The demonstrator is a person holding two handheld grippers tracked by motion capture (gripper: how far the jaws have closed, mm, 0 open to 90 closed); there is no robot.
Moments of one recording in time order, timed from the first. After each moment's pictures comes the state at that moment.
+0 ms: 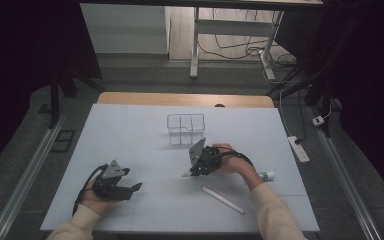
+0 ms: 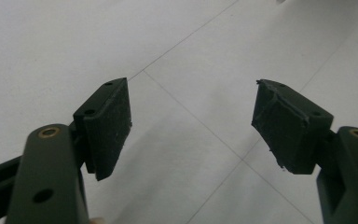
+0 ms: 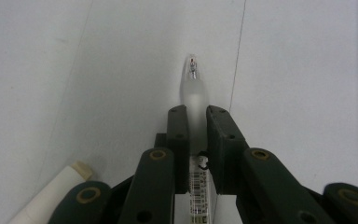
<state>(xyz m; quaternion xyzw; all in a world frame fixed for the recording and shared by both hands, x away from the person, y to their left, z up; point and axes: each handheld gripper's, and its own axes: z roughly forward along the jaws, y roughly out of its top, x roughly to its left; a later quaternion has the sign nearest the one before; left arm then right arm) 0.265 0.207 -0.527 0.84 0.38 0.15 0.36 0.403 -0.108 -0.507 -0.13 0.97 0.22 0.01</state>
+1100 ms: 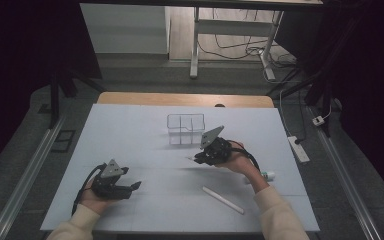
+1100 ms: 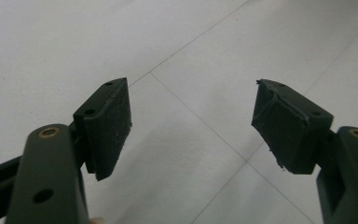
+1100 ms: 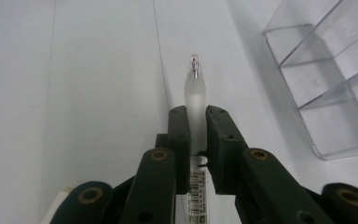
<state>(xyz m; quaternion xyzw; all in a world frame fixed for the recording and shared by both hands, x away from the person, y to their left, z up) 0.266 0.209 -0.526 0.83 0.39 0.15 0.37 0.409 -0.136 -0.477 0.03 0.95 0.32 0.06</state>
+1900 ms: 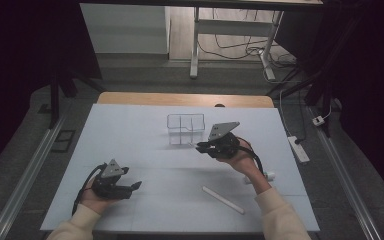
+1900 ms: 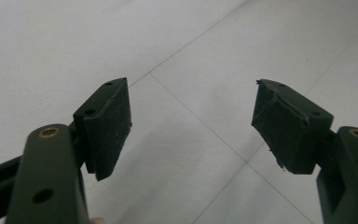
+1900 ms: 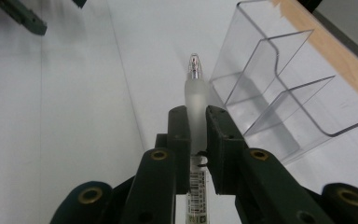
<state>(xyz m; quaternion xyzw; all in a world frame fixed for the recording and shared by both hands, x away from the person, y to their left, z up) 0.266 0.209 -0.526 0.83 0.39 0.15 0.37 0.400 -0.151 -0.446 0.09 0.90 0.40 0.12</state>
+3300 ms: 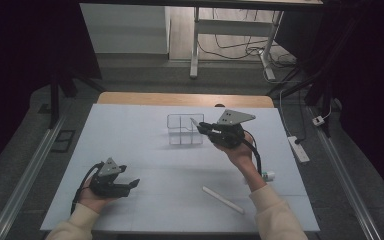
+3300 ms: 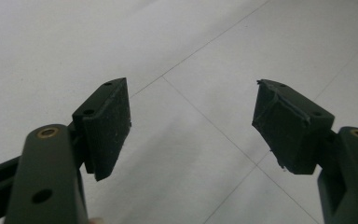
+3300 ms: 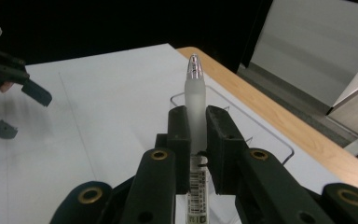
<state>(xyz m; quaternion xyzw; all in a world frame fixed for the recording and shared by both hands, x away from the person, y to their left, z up) 0.268 0.214 -0.524 0.82 0.40 0.16 0.37 0.399 -0.153 -0.410 0.17 0.82 0.52 0.19</state>
